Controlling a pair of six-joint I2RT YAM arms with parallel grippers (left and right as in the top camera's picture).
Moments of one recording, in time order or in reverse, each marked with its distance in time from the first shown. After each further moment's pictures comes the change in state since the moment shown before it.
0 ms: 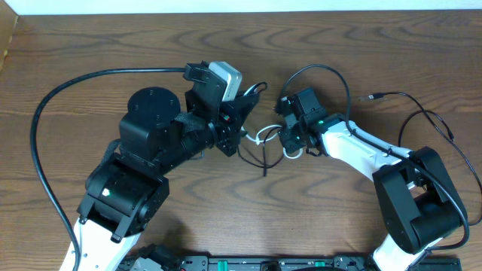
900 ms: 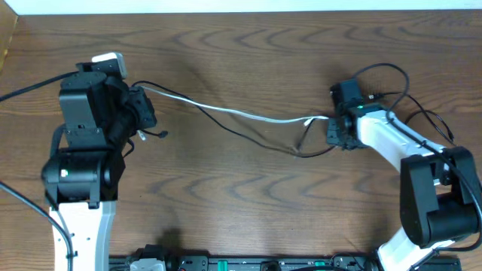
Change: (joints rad) left arm 0.526 0.050 0.001 -0.304 -0.371 -0.053; right arm -0.271 -0.016 0.010 -0.275 0.296 0.384
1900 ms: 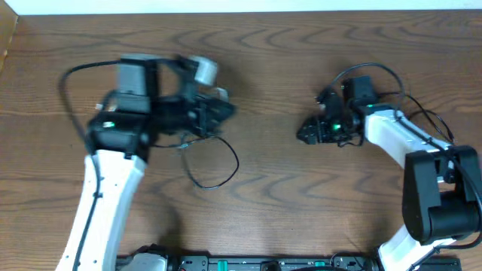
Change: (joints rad) left arm -0.200 0.204 0.000 -0.003 0.838 0.147; right arm -0.034 0.010 -0.009 0.140 -0.682 -0.351
